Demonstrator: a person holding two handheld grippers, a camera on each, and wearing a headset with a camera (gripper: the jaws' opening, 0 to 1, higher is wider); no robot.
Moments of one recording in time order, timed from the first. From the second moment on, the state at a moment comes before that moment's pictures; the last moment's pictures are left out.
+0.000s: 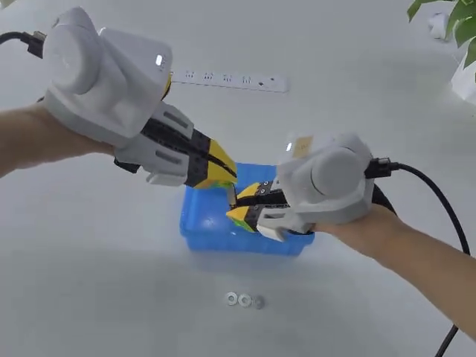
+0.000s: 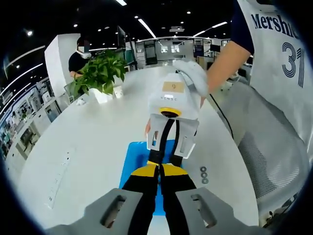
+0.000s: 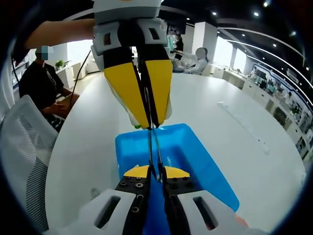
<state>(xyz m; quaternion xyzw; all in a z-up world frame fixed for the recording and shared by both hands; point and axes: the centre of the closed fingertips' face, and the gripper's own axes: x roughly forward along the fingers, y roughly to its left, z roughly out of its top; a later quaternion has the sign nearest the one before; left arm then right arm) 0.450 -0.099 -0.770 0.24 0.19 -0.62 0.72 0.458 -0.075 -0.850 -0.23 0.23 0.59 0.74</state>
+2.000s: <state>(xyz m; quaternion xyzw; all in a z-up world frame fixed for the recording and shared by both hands) 0.386 -0.106 -0.724 0.25 0.17 -0.61 0.73 0.409 -0.087 -0.796 -0.26 0.19 0.60 0.74</state>
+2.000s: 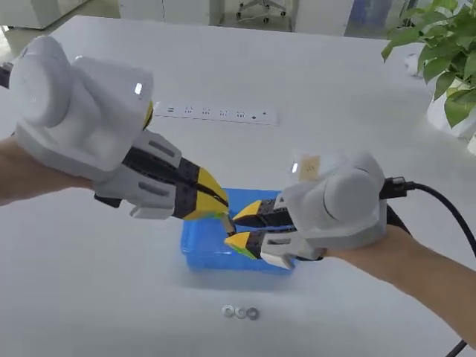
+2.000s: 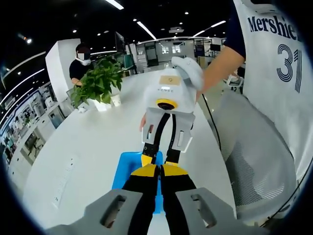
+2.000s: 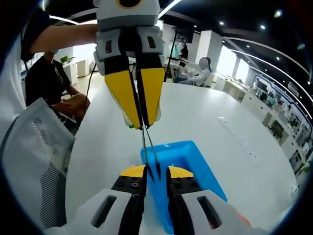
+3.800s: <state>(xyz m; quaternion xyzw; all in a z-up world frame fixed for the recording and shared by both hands) 0.335 -0.105 -0.785 0.24 0.22 -0.60 0.73 0.348 -0.089 -0.856 -0.24 0.24 0.60 0.72</state>
